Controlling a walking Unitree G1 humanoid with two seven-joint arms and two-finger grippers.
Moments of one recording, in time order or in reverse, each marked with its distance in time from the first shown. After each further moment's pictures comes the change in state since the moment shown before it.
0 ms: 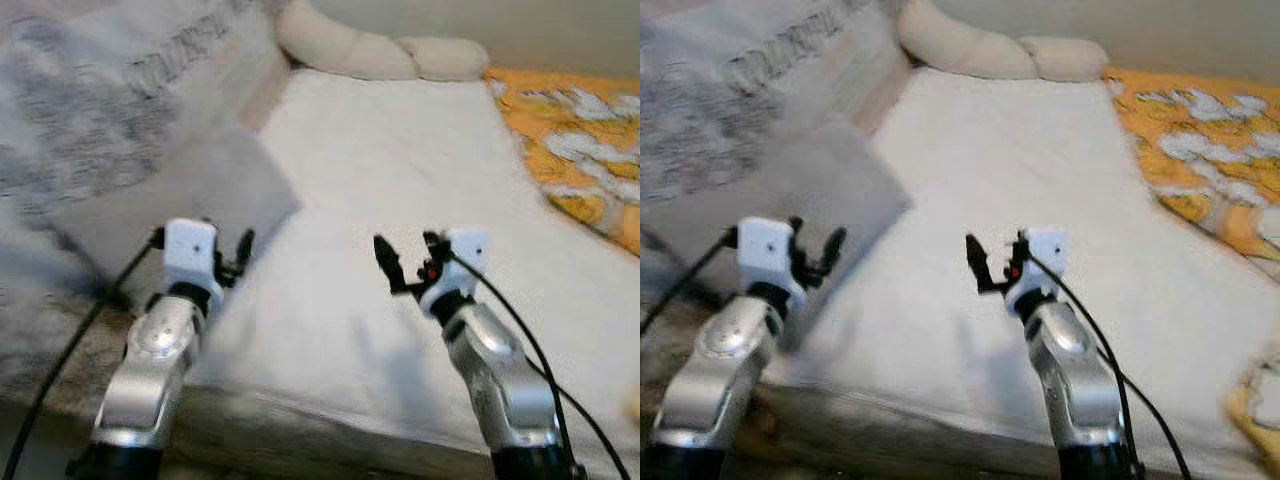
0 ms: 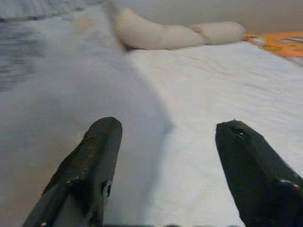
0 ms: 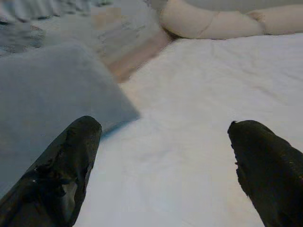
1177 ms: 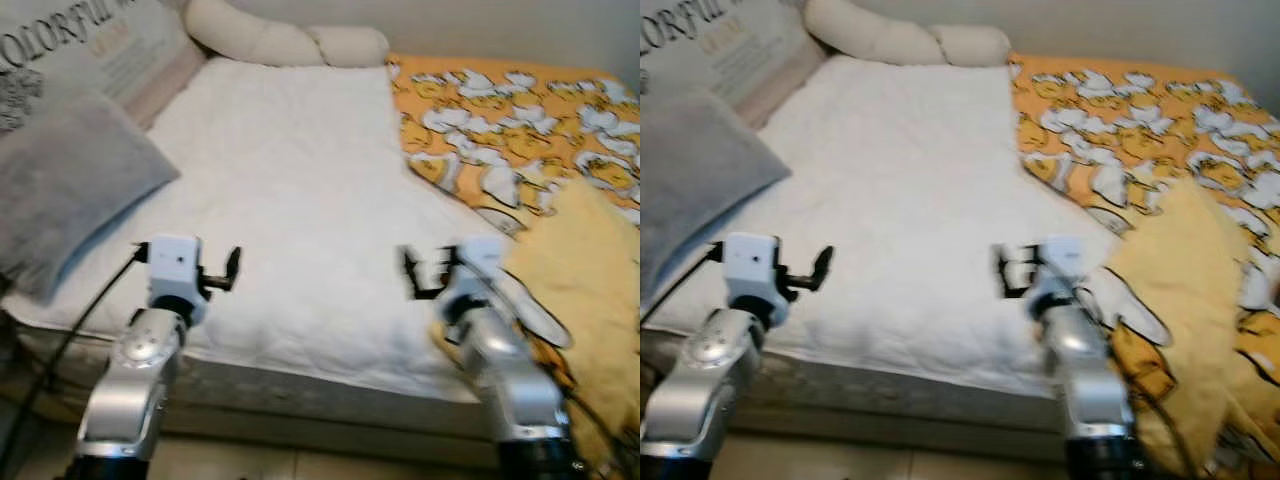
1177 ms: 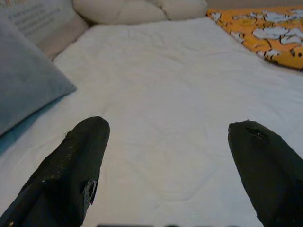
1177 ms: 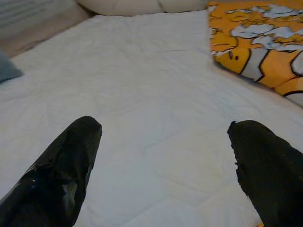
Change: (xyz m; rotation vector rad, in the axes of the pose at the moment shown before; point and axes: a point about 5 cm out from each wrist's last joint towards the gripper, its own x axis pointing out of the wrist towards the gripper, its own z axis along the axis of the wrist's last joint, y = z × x) left arm -0.011 0.023 -0.013 -0.017 0.098 0.093; right arm 0.001 -0.016 -0.013 -0.057 0.086 -0.134
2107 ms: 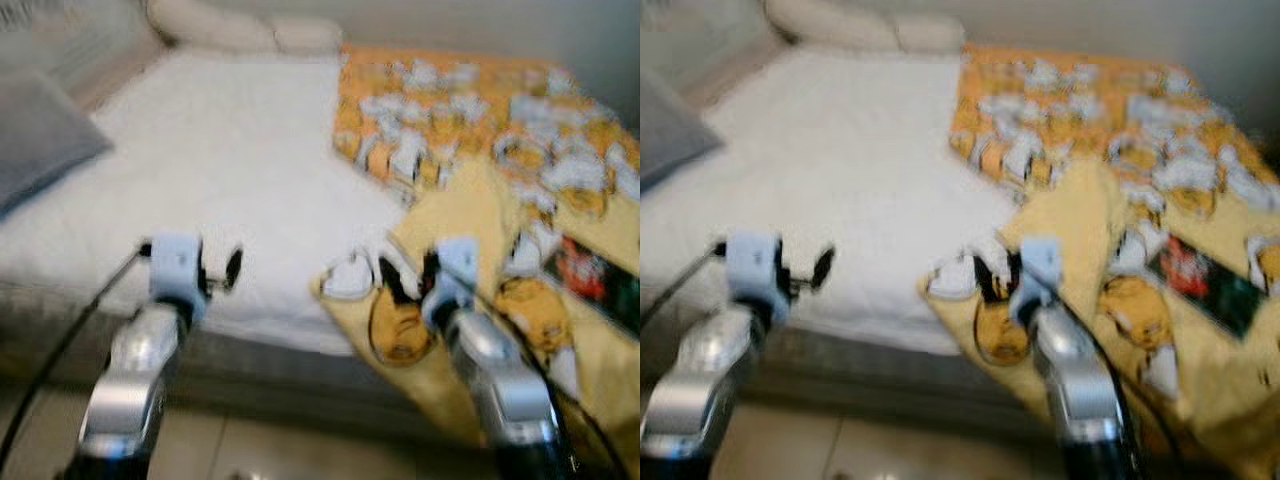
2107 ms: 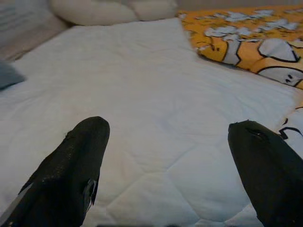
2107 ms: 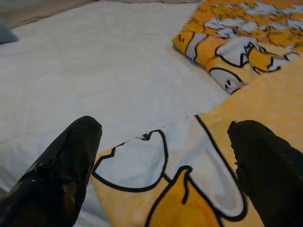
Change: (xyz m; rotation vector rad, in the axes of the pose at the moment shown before) left arm 0.001 -0.002 0.000 0.016 0.006 -0.022; right arm 0.002 0.005 -0.001 -0.070 0.029 0.067
